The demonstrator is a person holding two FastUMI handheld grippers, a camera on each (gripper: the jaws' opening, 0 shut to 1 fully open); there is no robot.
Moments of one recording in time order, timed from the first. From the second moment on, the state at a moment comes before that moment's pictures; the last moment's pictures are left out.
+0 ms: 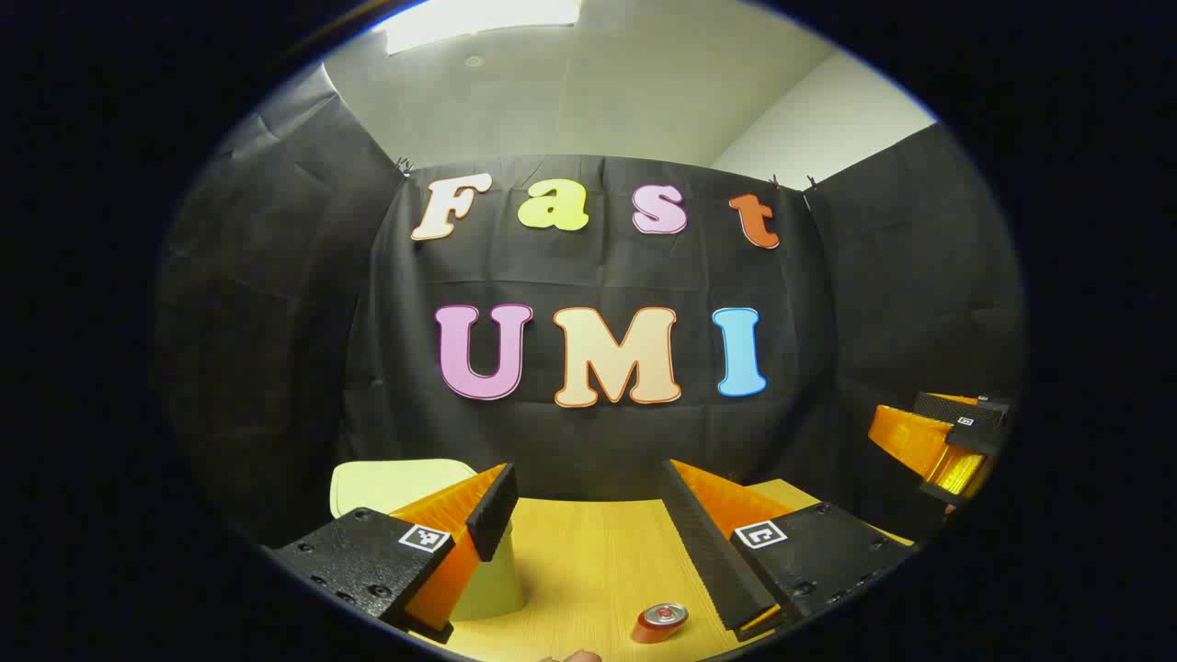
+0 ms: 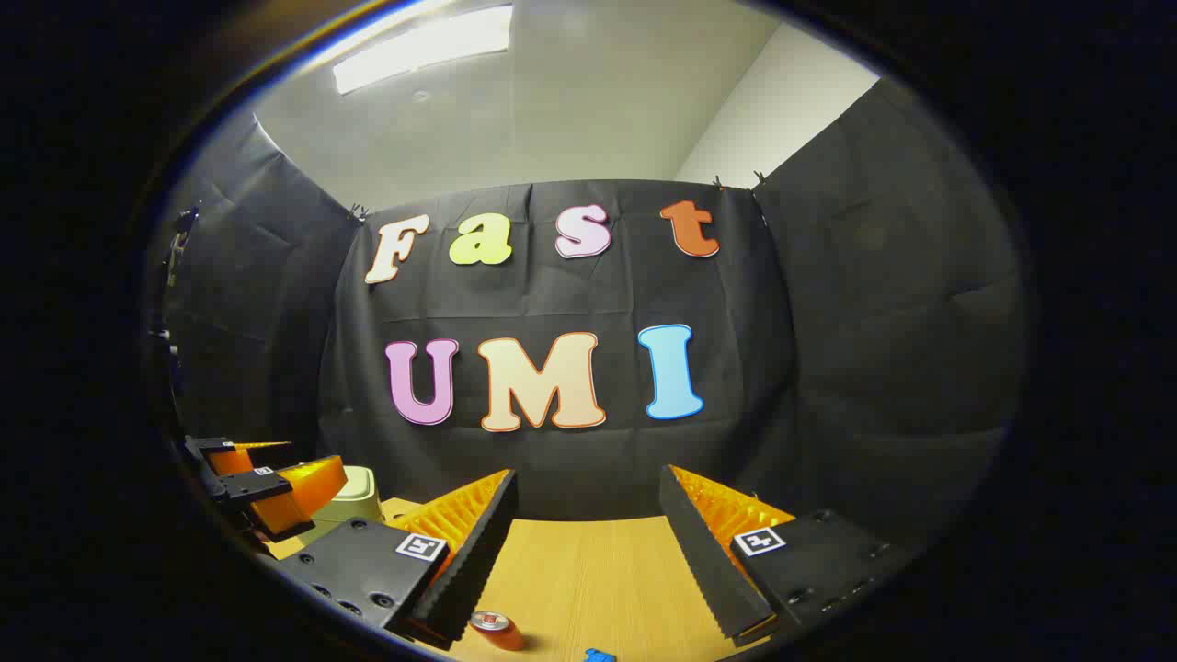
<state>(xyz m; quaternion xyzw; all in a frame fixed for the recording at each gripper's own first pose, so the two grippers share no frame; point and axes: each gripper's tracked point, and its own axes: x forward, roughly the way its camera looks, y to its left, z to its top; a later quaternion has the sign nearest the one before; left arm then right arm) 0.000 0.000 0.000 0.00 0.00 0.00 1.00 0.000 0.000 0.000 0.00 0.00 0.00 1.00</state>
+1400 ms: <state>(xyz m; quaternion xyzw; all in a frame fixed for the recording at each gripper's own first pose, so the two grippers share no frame) 0.018 0.028 0.005 0.02 -0.02 0.07 1.00 0.031 0.024 -0.013 -0.03 0.01 0.04 1.00</state>
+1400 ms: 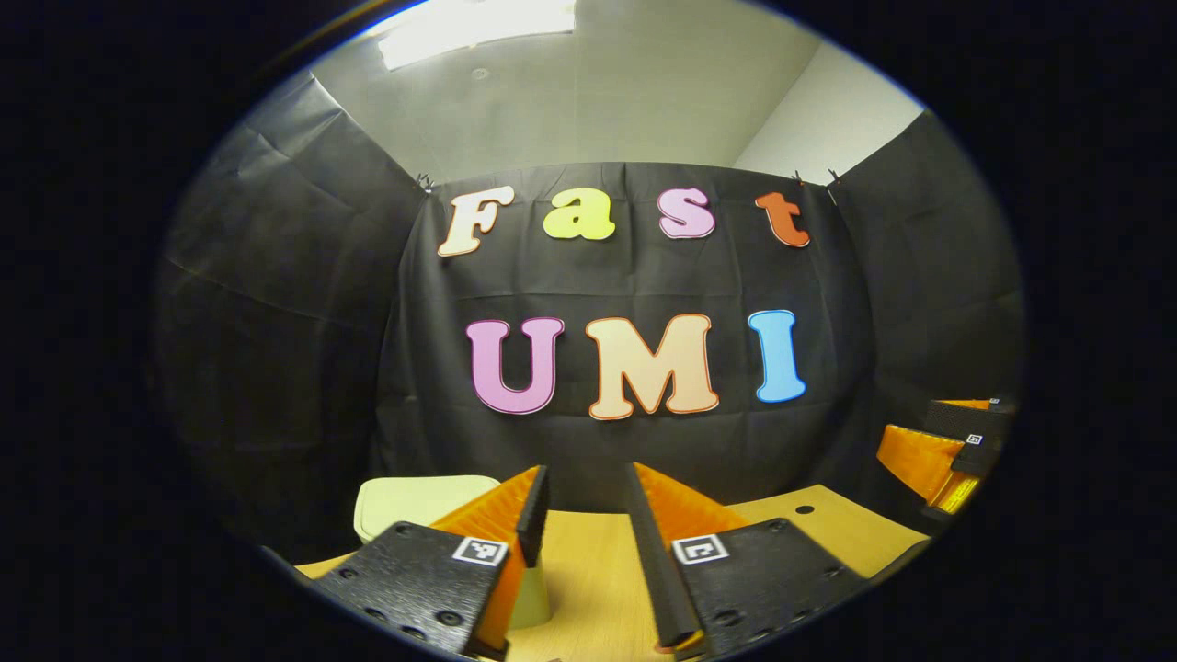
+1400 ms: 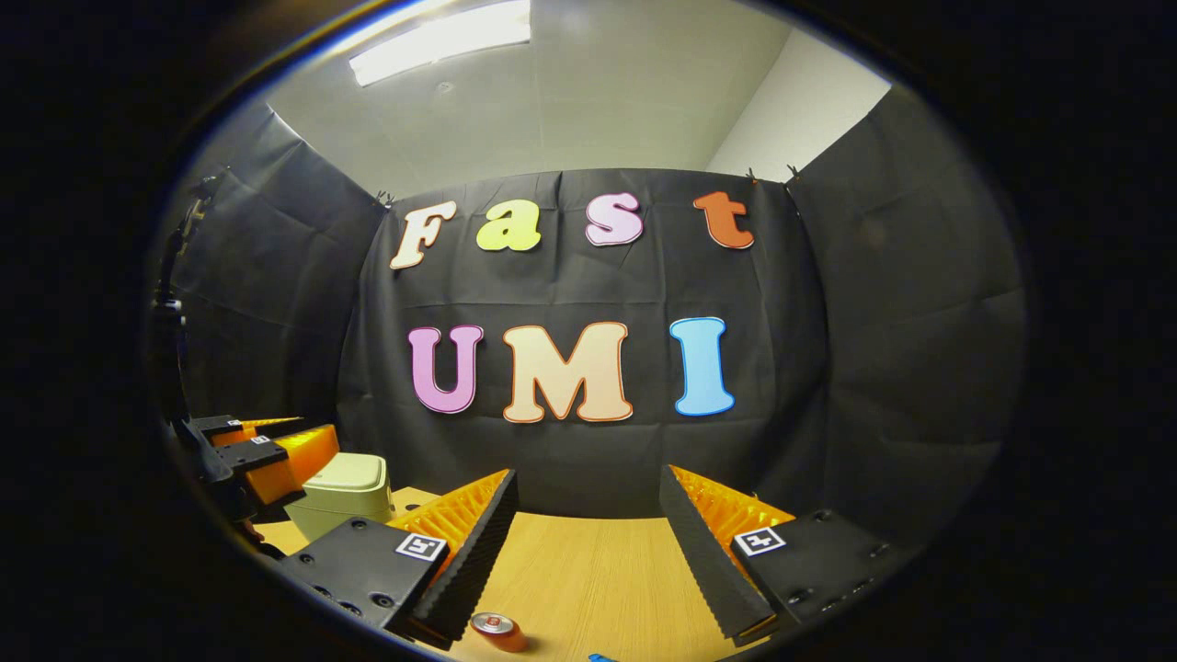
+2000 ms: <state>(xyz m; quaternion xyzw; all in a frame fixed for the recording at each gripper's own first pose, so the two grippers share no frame) 0.026 0.096 0.002 0.04 -0.01 0.14 0.99 0.032 0.030 -0.031 -0.02 0.04 0.04 1.00</state>
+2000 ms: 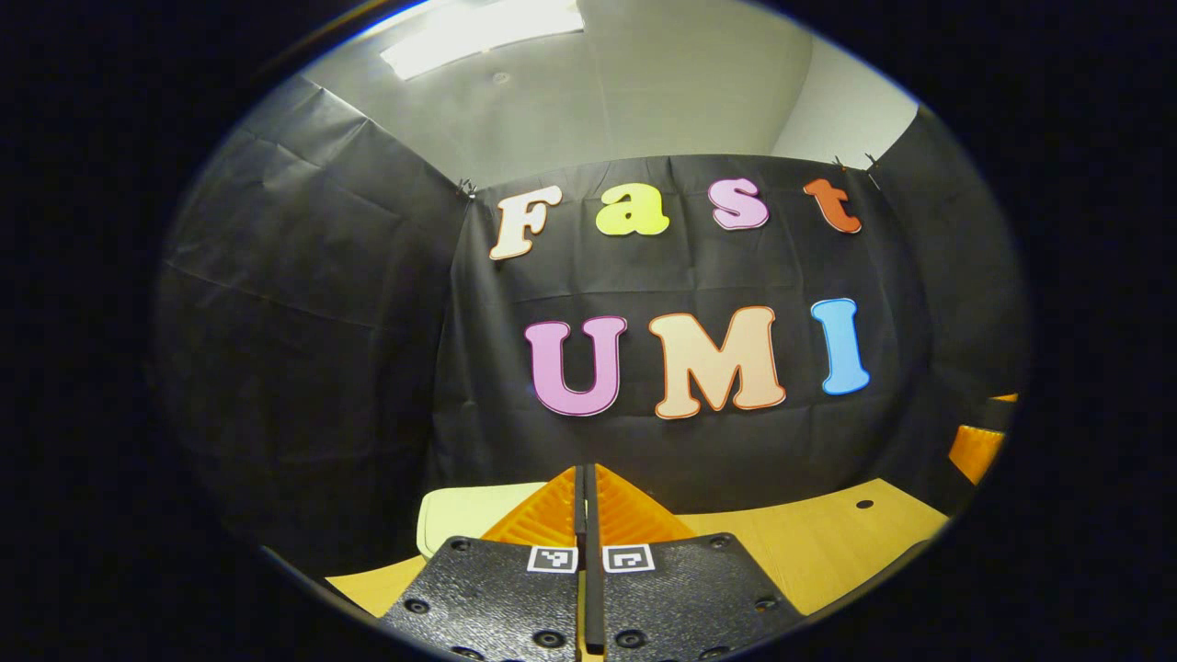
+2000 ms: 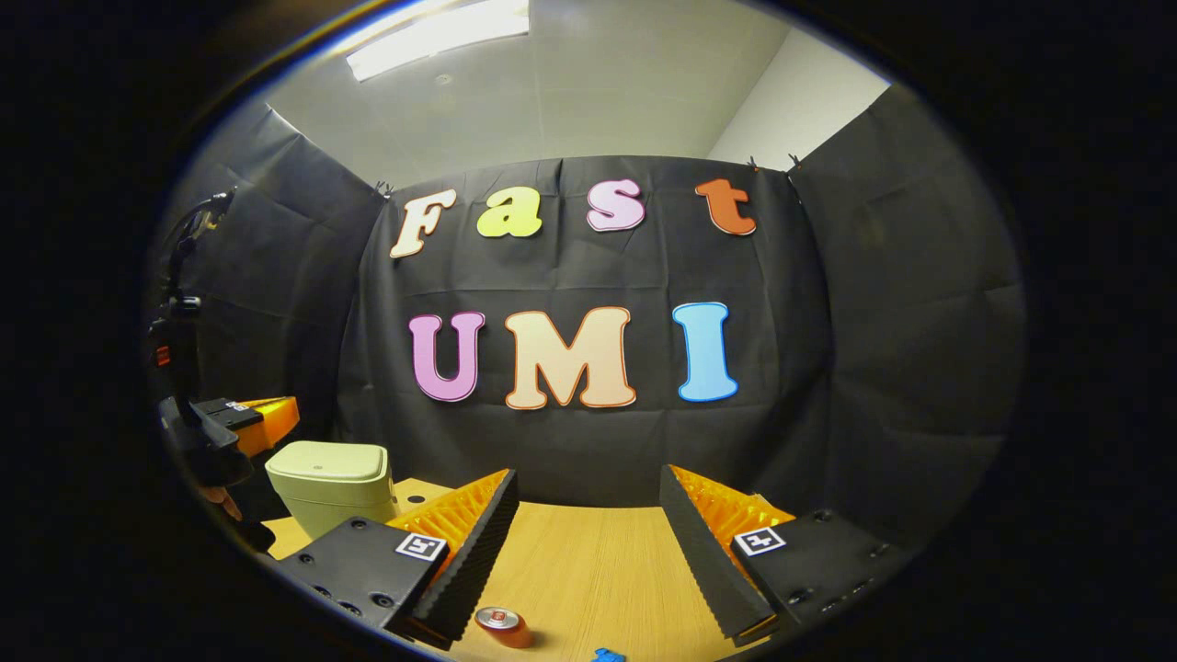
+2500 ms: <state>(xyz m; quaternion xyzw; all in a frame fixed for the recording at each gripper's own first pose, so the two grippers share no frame) 0.052 0.165 -0.051 0.01 0.05 0.18 0.98 0.029 0.031 -0.069 -0.03 0.10 0.02 0.99</state>
